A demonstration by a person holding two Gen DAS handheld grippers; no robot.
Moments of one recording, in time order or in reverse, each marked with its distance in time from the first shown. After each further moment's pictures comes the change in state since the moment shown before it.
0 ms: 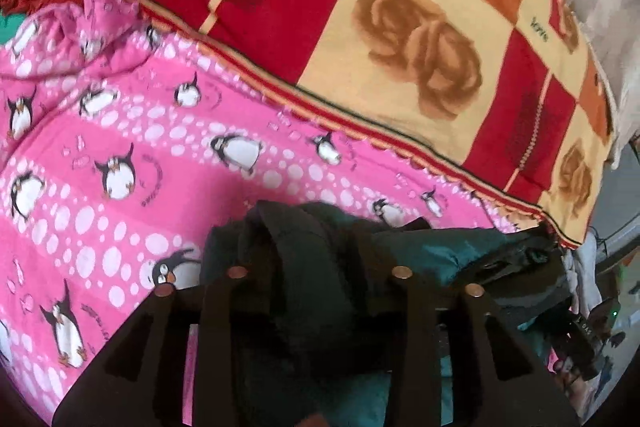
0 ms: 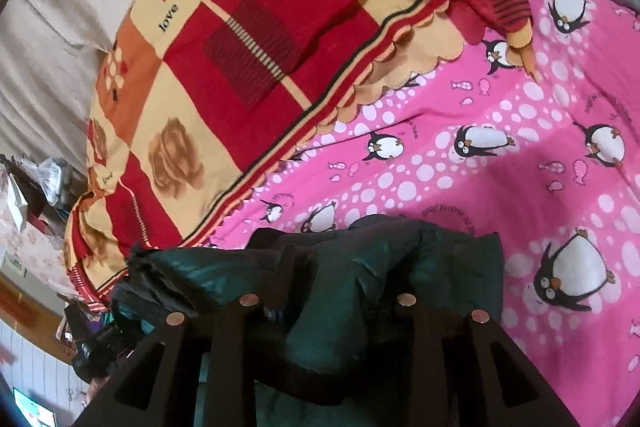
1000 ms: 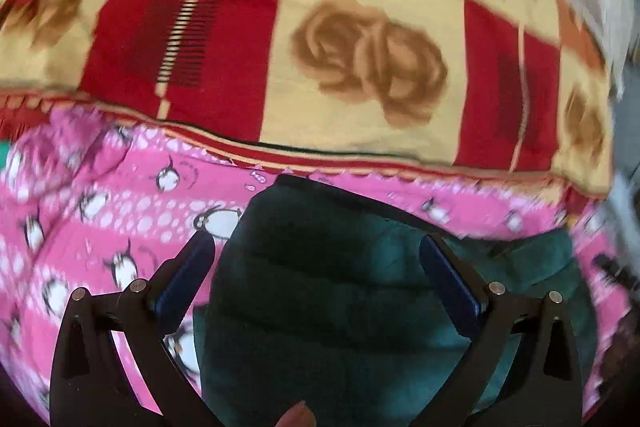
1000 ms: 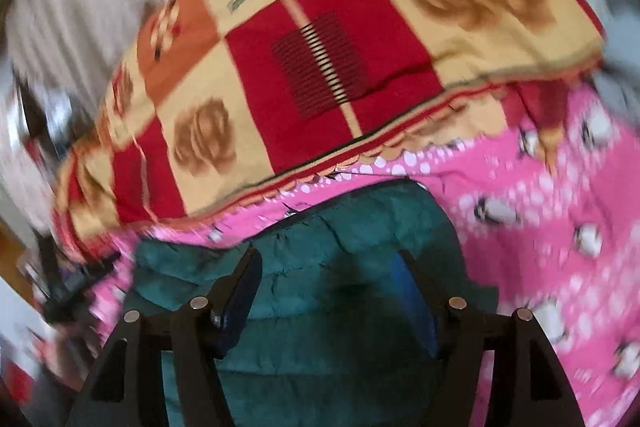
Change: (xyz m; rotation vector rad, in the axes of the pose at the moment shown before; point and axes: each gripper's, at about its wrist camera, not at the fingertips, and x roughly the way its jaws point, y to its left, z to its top) left arm 0.018 -0.057 0.019 0.310 -0.062 0.137; right arm -0.006 0.079 0.004 -0.335 0.002 -0.130
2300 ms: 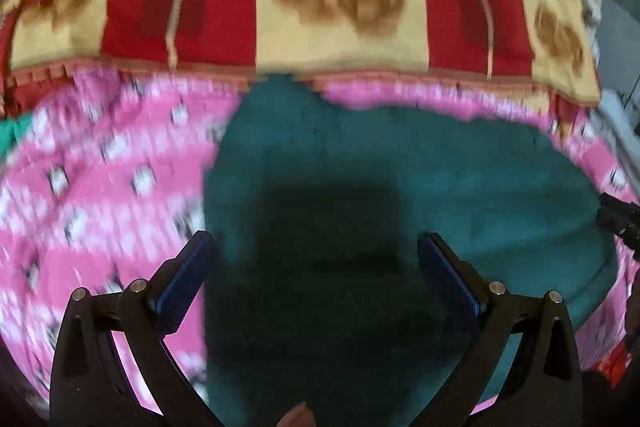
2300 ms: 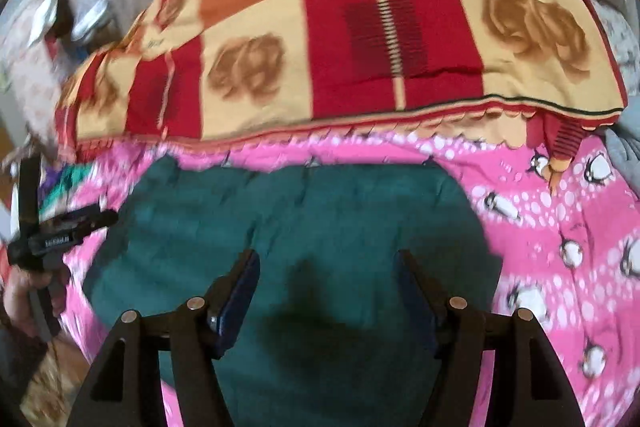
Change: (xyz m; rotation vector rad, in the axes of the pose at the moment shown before) left arm -0.048 -0.011 -0.115 0.083 0.100 -0.003; right arm -0.023 0.049 -0.082 -0.256 0.098 -0.037
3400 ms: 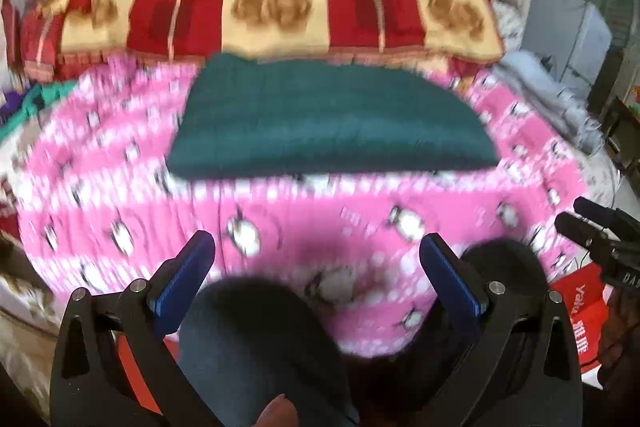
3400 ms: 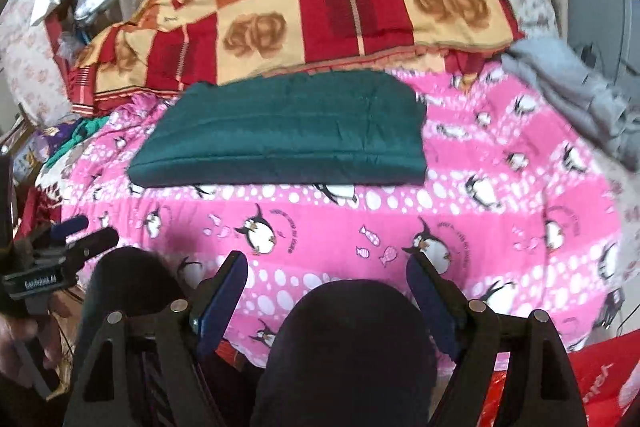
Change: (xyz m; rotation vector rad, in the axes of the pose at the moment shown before) left arm -0.210 -0.104 -0.158 0.077 -0.144 -0.068; right arm -0.202 0.076 -0.165 0.068 -0.047 -0.122
